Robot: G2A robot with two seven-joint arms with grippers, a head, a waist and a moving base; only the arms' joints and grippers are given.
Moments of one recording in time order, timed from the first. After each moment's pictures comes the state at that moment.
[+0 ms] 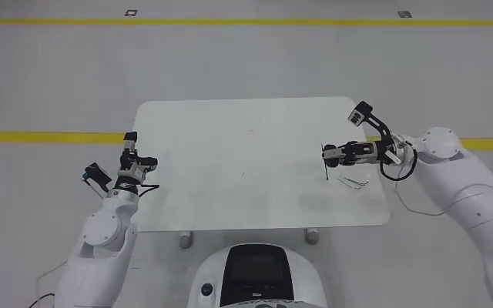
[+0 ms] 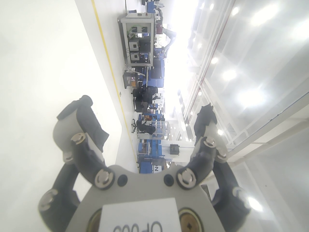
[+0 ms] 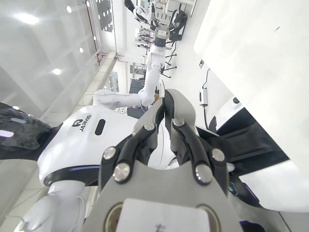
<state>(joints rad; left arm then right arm) 1.72 -1.15 -1.58 -1.80 -0.40 0.00 -0.02 -0.82 -0.75 0.81 -1.18 0.86 -0.34 1.39</state>
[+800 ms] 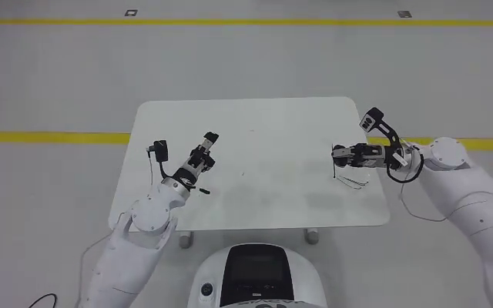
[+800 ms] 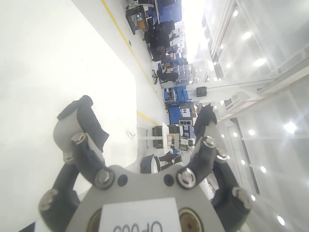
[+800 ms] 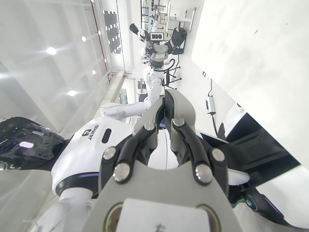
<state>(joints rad) 1.55 -1.16 -1.28 -1.83 -0.09 0.11 -0.18 -0.89 -0.75 0.88 -1.10 0.89 -0.31 1.38</state>
